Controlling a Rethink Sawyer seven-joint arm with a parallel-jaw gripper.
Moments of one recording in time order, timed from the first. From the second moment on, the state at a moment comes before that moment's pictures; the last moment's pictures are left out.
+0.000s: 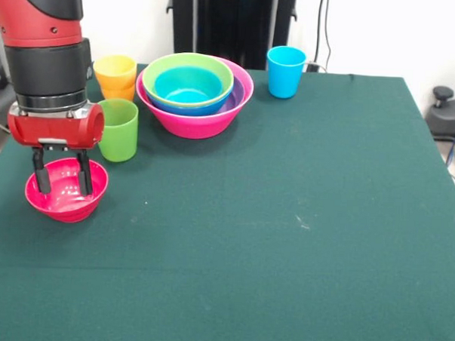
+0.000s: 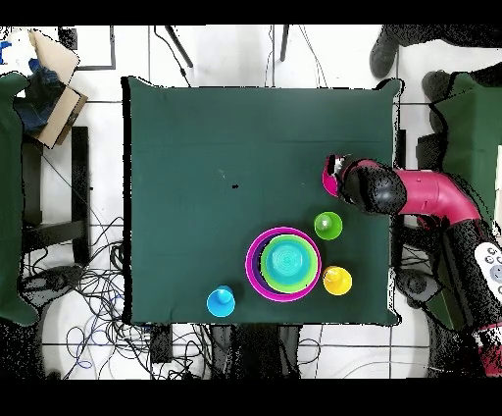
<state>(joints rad) -1.01 -0.43 0.73 1.46 -0.80 0.57 1.83</state>
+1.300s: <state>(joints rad) -0.97 -0.35 0.67 1.47 -0.90 0.53 1.83</state>
